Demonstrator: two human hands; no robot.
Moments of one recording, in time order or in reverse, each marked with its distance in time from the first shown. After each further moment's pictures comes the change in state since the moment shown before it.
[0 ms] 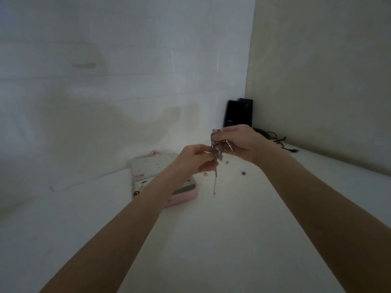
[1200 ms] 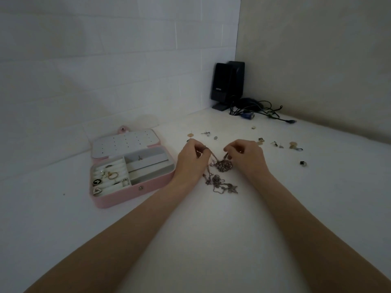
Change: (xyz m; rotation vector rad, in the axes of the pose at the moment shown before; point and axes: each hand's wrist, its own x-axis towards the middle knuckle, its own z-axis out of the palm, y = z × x) left_hand 0.049 -0.098 0.040 0.380 0.279 0.172; right_hand 0.018 0.138 -0.052 -0.666 0.432 -0.175
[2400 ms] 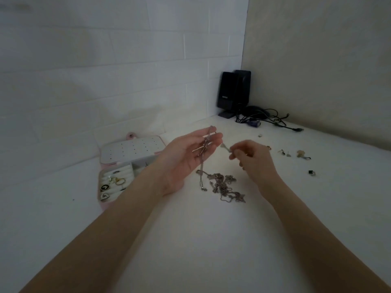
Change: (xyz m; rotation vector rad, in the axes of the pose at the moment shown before) left_hand 0.005 0.037 -0.055 -0.929 -0.382 -0.321; right_hand -0.011 -0.022 -0.009 0.269 -0.005 0.014
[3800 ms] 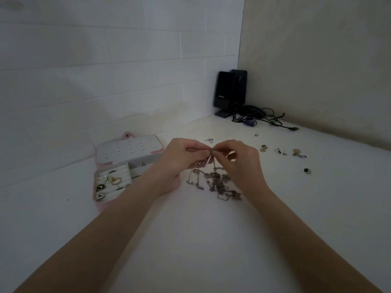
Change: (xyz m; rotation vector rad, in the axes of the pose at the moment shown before) left_hand 0.001 -0.010 -0.003 0.597 0.156 0.093; right_hand -0.010 -0.002 0.020 -0.214 0.081 -0.494
